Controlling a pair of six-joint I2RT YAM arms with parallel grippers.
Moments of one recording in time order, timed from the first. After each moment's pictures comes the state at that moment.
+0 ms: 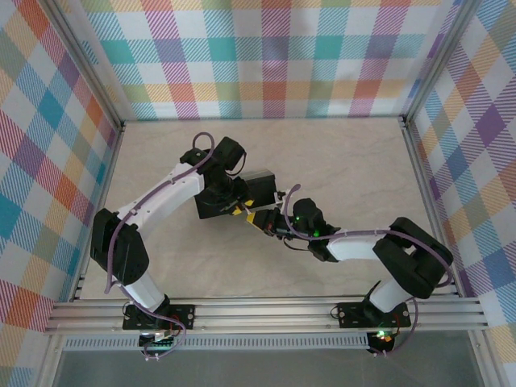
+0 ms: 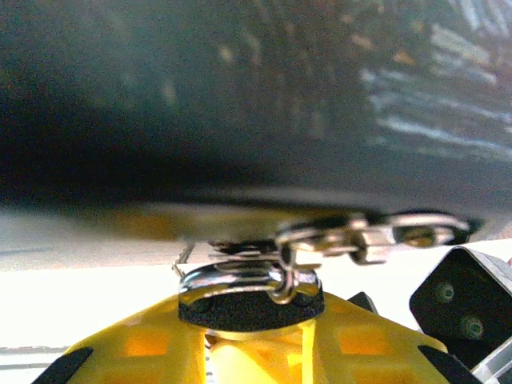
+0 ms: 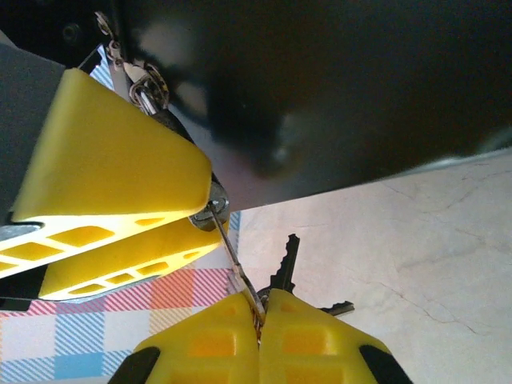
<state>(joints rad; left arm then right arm) -0.59 1.66 1.49 -1.09 0.28 -1.12 0.83 1.52 0.55 0.73 -0.38 1.24</state>
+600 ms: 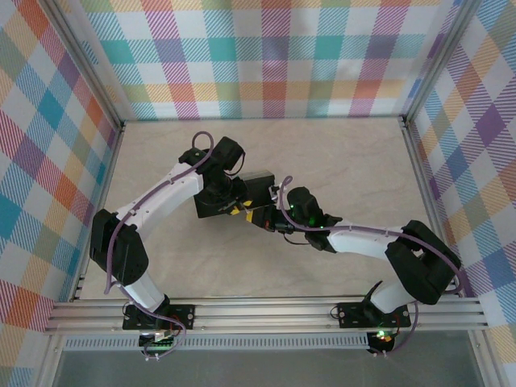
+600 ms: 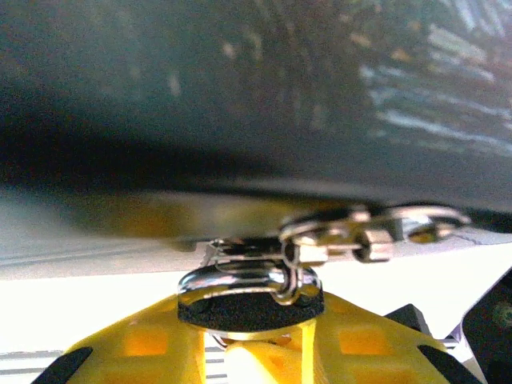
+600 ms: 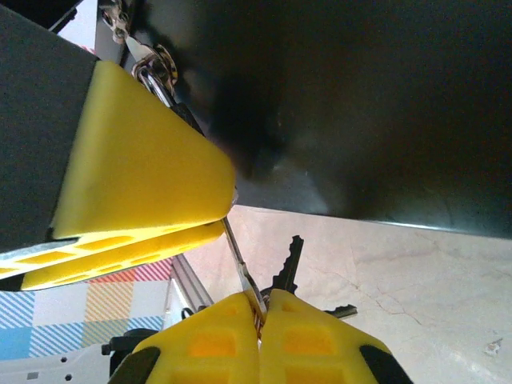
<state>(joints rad) -0.59 1.66 1.49 -1.10 0.27 -1.09 0.81 1.48 0.68 0.42 -0.43 1.03</state>
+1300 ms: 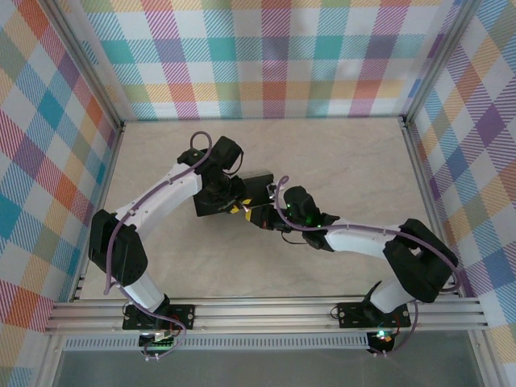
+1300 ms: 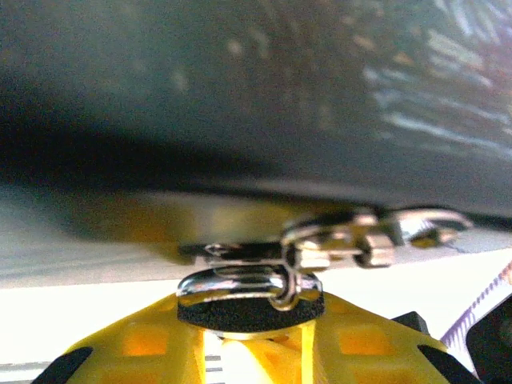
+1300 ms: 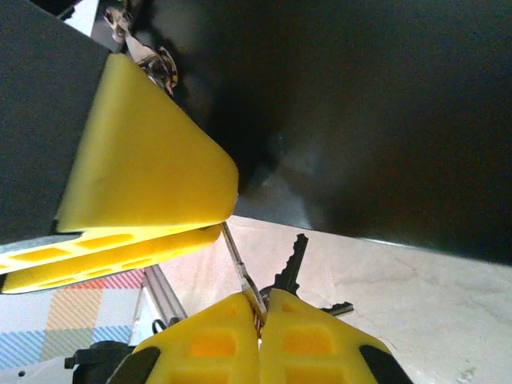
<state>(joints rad) -0.58 1.65 1.48 -1.08 0.26 -1.10 0.82 1.52 0.71 0.42 -0.39 0.96</state>
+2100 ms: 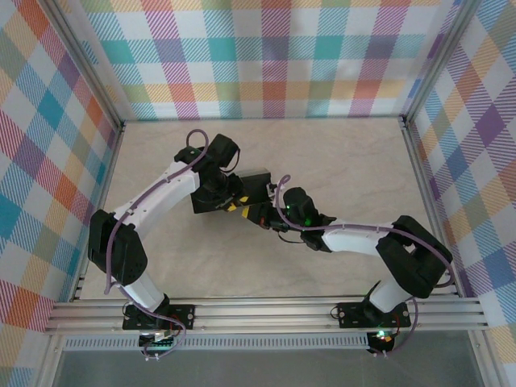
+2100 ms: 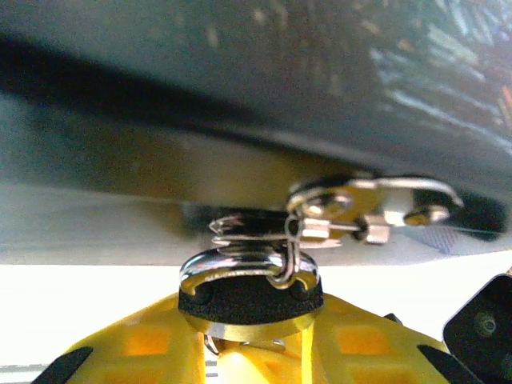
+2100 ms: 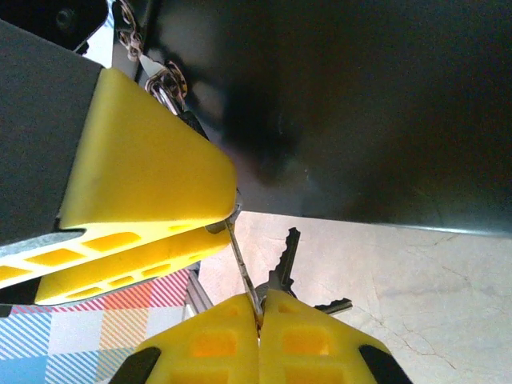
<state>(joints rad) -0.56 1.65 1.49 -1.09 0.26 -1.10 0.83 1.54 0.70 0.53 -0.38 1.10</state>
